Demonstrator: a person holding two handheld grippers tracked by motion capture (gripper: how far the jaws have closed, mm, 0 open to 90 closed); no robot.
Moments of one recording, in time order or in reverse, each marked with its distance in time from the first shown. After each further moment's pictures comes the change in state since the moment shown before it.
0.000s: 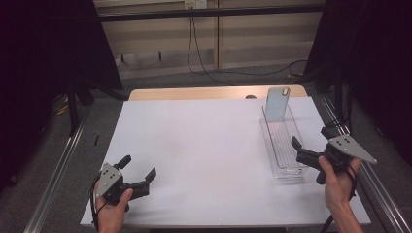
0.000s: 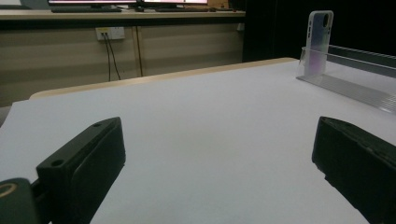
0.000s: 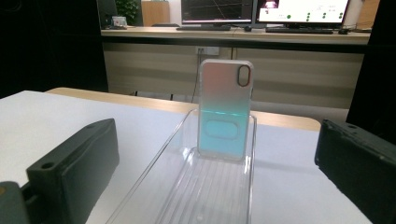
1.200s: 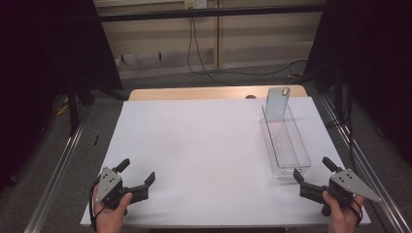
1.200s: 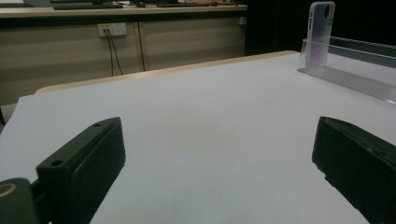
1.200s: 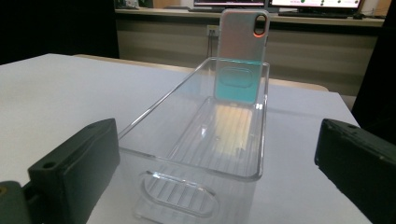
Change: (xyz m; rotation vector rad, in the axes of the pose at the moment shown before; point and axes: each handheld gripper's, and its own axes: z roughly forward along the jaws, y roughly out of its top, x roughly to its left) left arm -0.003 -0.004 -0.007 0.019 0.006 0.007; right arm 0.013 -0.054 -0.056 0.043 0.044 -0.039
